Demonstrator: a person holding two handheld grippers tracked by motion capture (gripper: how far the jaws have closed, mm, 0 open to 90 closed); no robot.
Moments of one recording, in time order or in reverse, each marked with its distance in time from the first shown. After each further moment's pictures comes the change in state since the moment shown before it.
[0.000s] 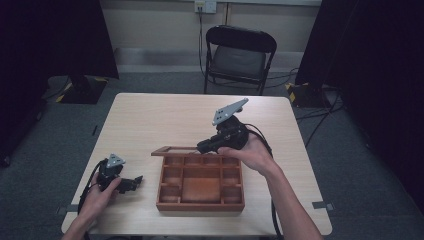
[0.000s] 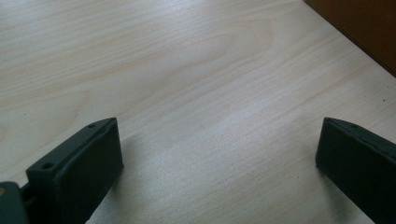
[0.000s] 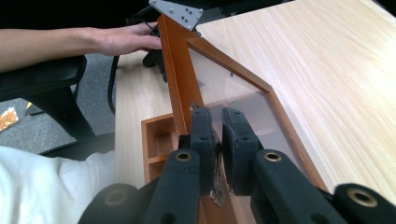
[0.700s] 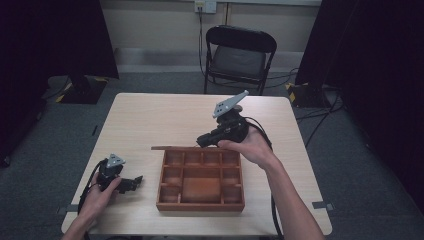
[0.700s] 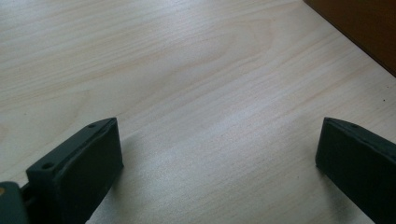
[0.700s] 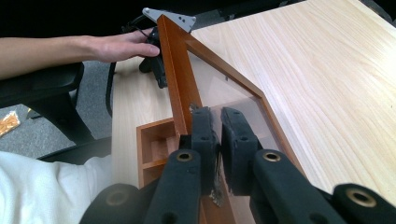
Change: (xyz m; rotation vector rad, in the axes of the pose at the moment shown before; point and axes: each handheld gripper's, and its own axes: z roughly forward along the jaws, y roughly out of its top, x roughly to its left) left arm 0.000 0.000 0.000 0.000 0.000 0.000; right arm -0.011 0.009 -0.004 0.000 0.004 0.010
